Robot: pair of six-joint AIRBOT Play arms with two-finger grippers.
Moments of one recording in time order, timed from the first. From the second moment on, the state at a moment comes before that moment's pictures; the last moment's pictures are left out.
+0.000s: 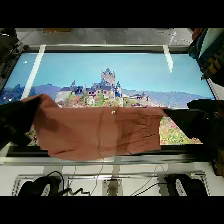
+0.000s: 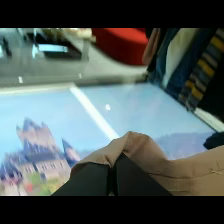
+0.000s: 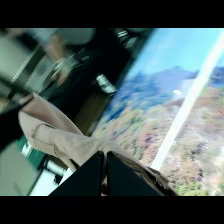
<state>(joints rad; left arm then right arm) -0.09 -0.31 0.90 0.84 -0.82 -1.22 -0.11 -0.40 0.94 -0.43 1.18 1.51</state>
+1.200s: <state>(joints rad) -0.58 -1.27 0.86 0.69 -0.74 -1.39 -0.20 -1.00 0.86 -1.19 0.99 1.56</state>
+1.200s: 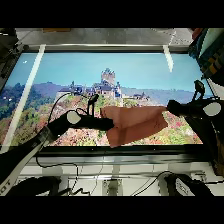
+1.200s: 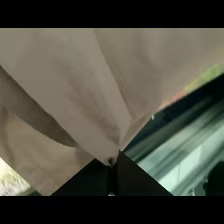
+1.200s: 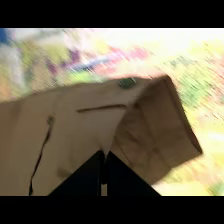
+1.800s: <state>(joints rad) -0.74 -1.34 0.85 0.66 -0.83 -1.50 -0.23 -1.12 0.88 -1.46 1.30 1.51</state>
